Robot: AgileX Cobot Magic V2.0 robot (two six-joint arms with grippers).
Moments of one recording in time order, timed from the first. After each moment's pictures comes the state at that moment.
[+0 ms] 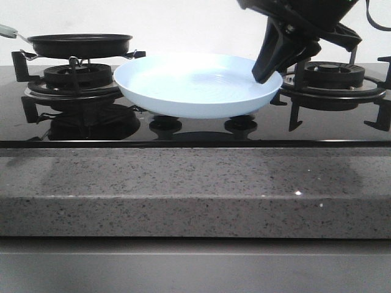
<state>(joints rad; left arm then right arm) 0.20 1.19 -1.08 -0.53 0.76 0.32 0.28 1.65 -1.31 0.49 0.73 -0.23</state>
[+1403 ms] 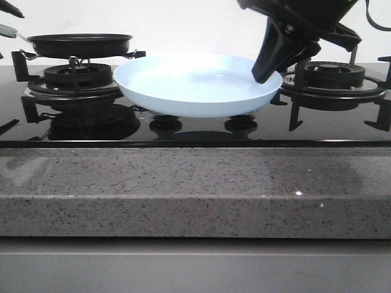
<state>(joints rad) 0.29 1.87 -1.38 -1.46 0.84 0.65 0.28 1.65 -1.31 0.49 0.73 -0.23</state>
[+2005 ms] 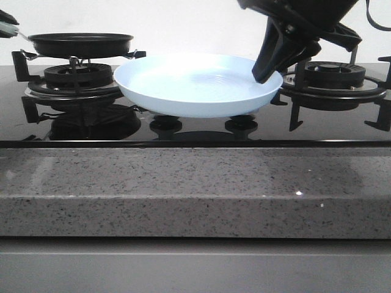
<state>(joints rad) 0.29 1.87 -1.38 -1.54 0.87 0.68 0.28 1.65 -1.31 0.49 0.73 -0.23</state>
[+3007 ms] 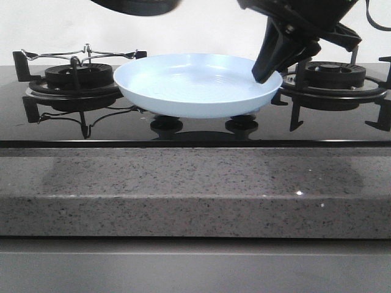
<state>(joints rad) 0.07 1.38 -1.15 -1.58 0.84 1.01 0.28 1.65 -1.31 0.49 0.73 -0.23</state>
